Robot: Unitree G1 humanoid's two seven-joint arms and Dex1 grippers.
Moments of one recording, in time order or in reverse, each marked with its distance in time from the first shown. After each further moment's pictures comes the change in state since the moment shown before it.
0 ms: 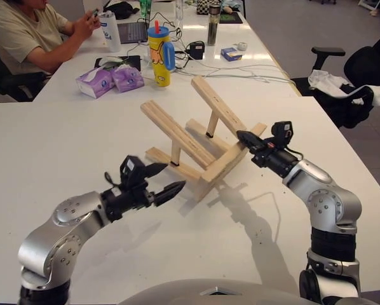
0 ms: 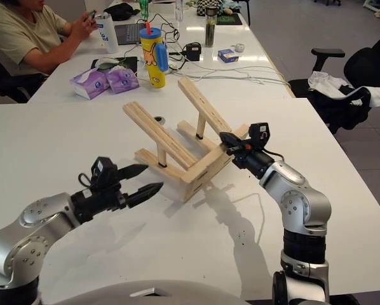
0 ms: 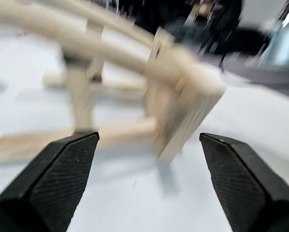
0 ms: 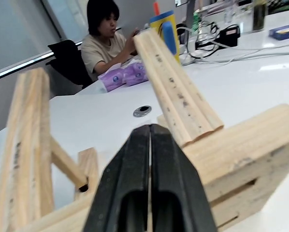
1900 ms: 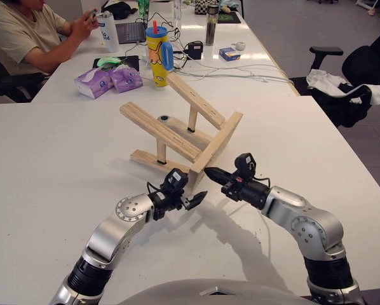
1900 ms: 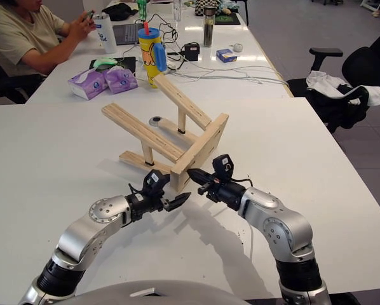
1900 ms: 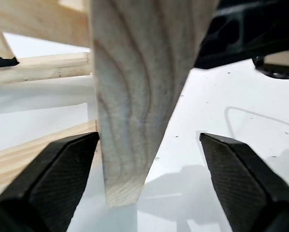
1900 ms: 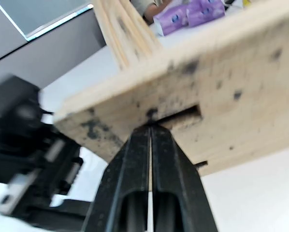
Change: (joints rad) left arm -0.252 -0.235 -0.465 0.313 0.332 -0.160 0.261; right arm 0.121 -0.014 0.310 -0.185 0.096 0.110 0.048
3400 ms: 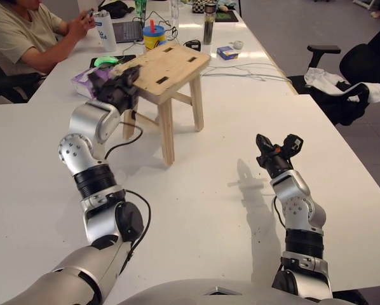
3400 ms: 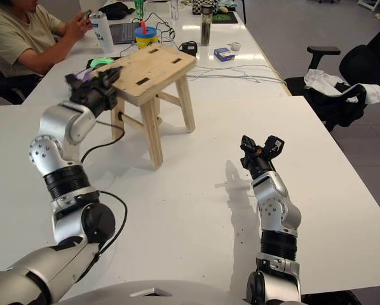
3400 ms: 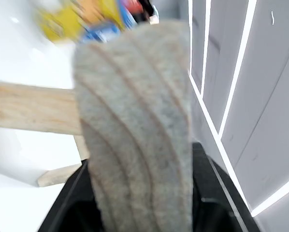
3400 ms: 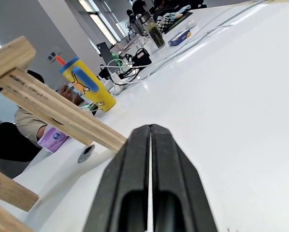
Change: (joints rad) left arm -0.686 -0.282 1.011 0.606 -1.165 0.114 0.857; right arm -0.182 0.247 -0.368 0.506 -0.051 -0.404 -0.273
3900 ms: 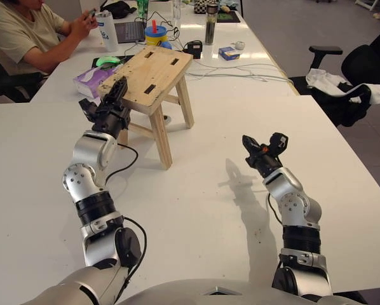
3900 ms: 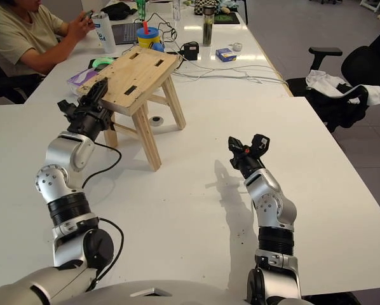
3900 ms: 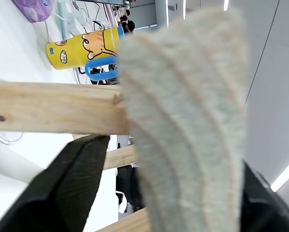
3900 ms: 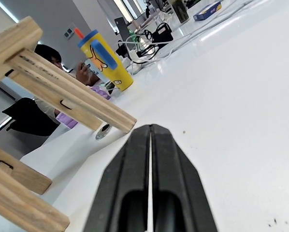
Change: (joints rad) left arm 0.188 -0.059 -0.061 -0.144 -0.042 -0.112 -0.127; right arm 0.003 -0.012 0.044 -0.006 0.000 0.082 0.049
